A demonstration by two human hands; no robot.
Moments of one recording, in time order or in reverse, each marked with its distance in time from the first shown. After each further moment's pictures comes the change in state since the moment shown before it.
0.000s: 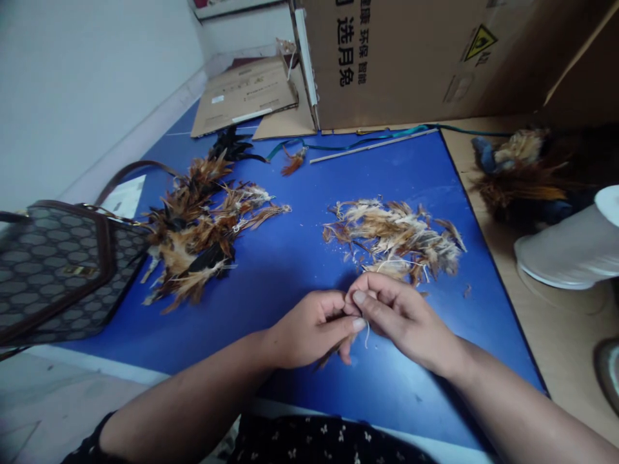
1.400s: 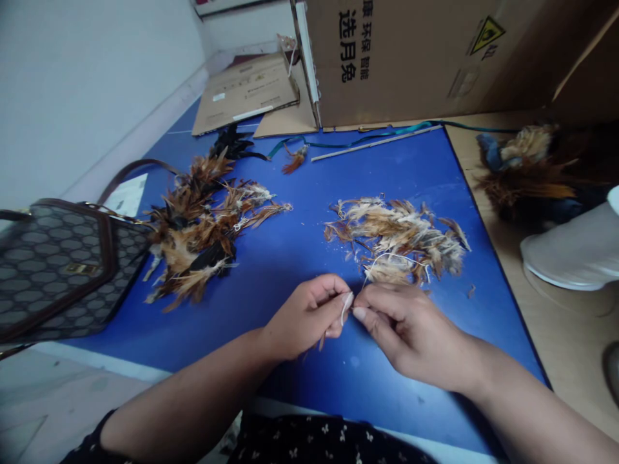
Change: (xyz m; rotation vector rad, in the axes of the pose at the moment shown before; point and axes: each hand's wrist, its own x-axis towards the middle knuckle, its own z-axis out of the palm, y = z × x) left_hand 0.005 0.000 -0.005 -0.089 0.198 0.081; right_hand -0.008 0.001 -0.011 -0.686 -0.018 -0.450
